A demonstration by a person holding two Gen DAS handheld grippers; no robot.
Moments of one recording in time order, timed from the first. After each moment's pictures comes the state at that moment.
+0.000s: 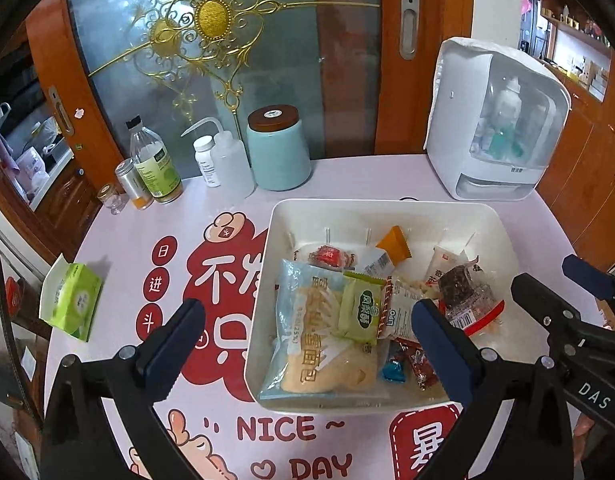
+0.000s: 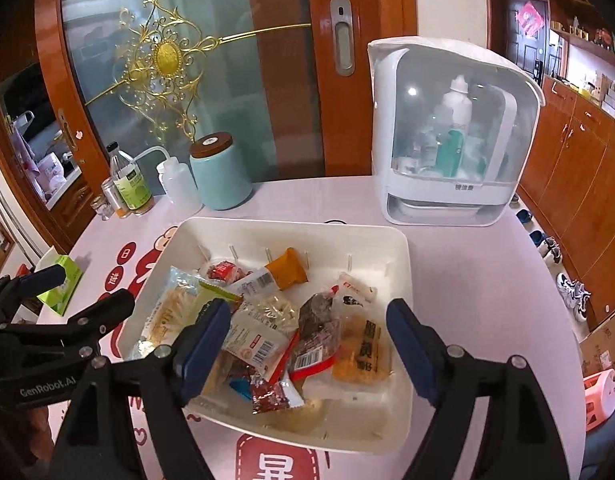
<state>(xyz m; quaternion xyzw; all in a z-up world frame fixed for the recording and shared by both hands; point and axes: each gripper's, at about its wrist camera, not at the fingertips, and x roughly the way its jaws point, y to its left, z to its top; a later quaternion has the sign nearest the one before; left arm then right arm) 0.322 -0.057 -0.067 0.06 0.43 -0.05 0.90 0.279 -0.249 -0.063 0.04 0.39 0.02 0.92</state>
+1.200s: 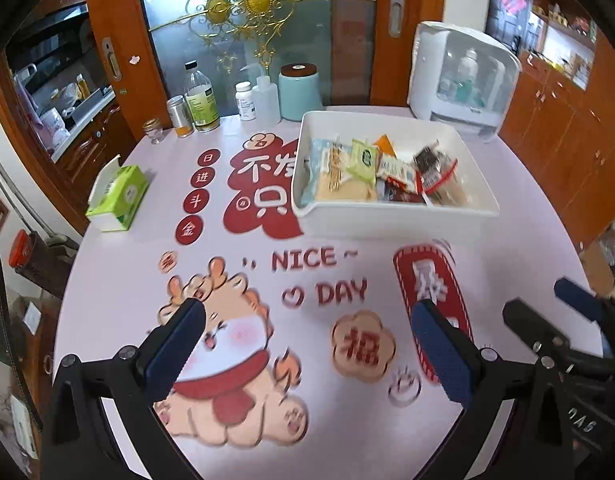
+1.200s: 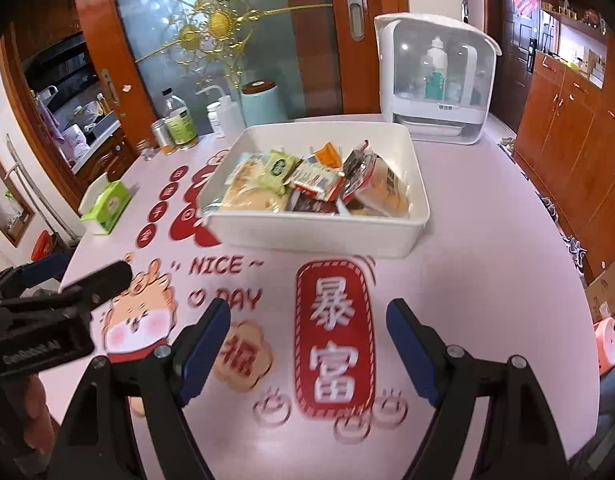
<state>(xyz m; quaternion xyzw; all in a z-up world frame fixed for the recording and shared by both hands) 0.092 0.019 -0.057 0.05 0.45 -0.05 0.89 0.067 -0.190 -0.067 0.05 0.43 0.03 0.90</state>
